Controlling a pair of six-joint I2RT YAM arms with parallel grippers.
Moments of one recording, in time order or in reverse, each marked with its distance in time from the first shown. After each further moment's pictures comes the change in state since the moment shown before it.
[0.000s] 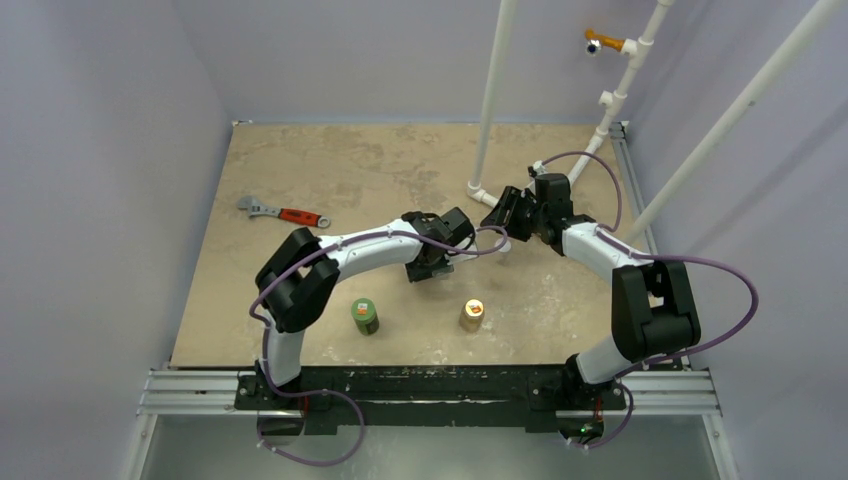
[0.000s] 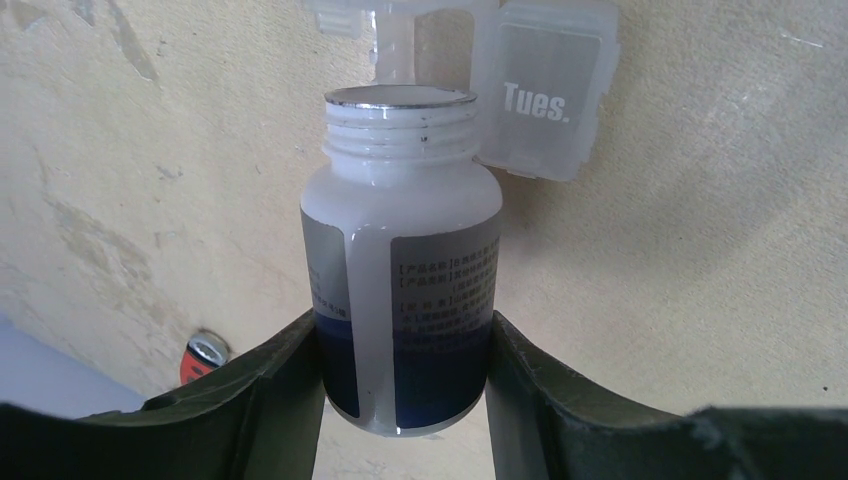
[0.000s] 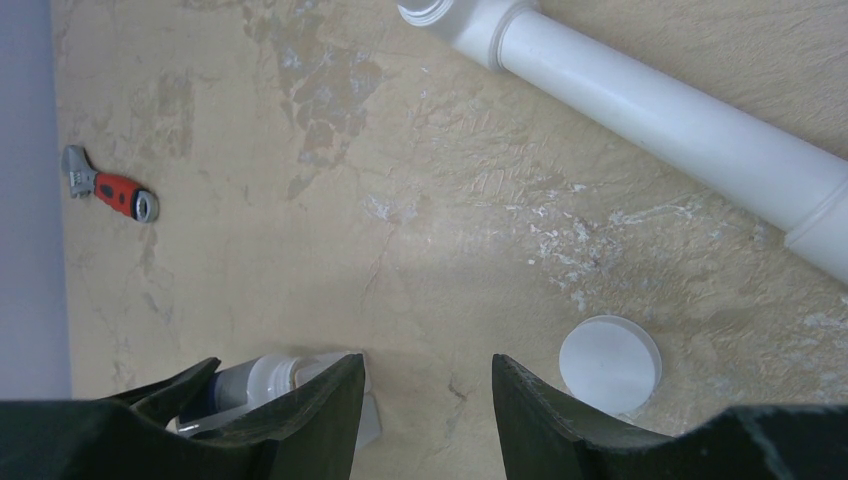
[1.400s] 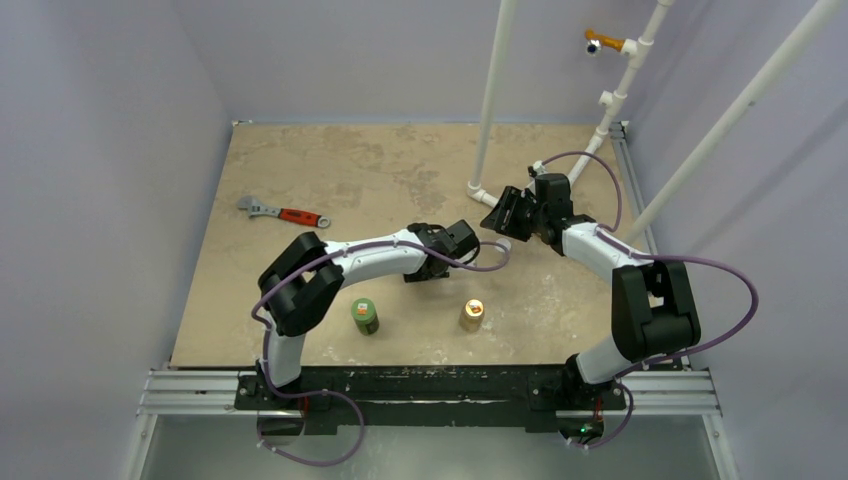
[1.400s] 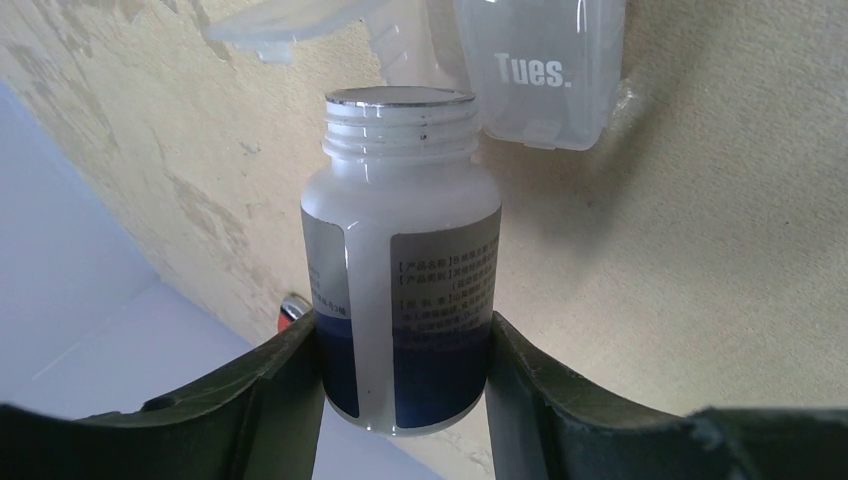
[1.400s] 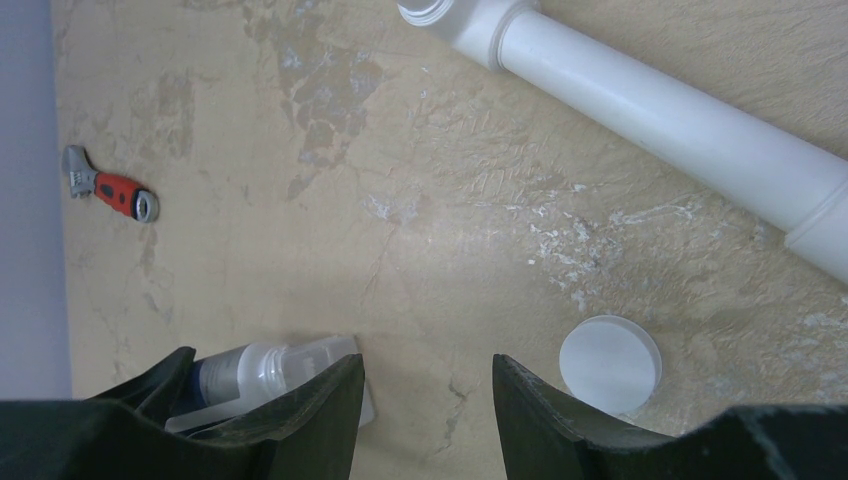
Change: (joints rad) left arm -0.053 -0.001 -0.043 0.041 -0.208 0.112; right arm 0.000 0.000 0.000 0.000 0.000 0.000
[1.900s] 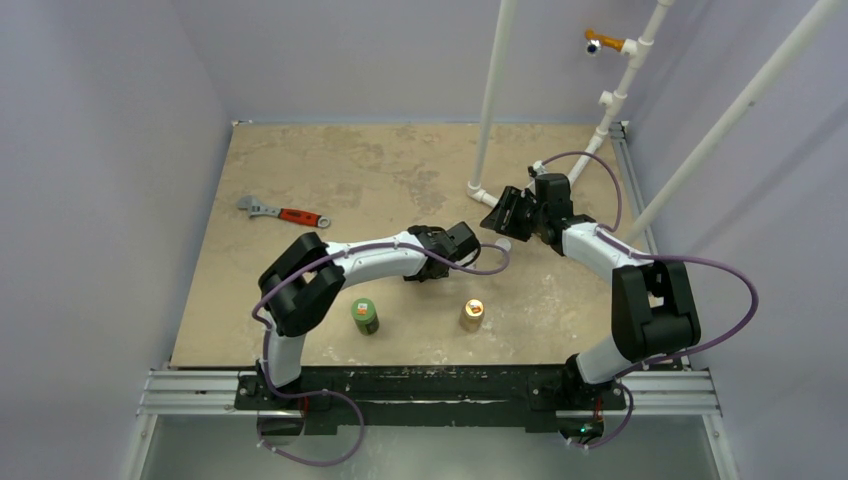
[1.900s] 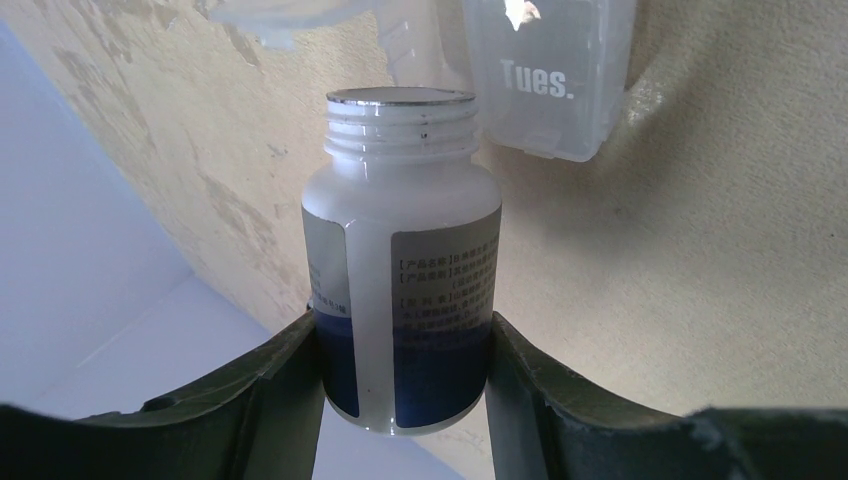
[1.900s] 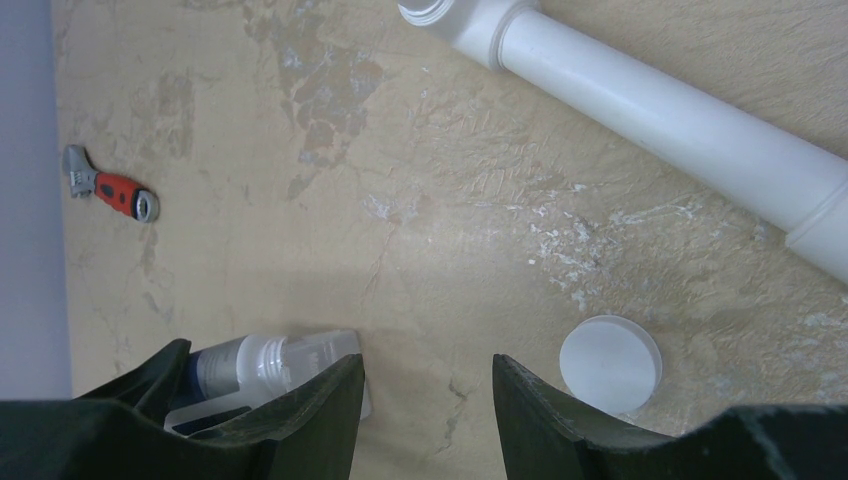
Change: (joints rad) left arm -0.011 0.000 -0.016 0.038 -0.053 0.038; right arm 0.000 0.000 0.000 0.000 0.000 0.000
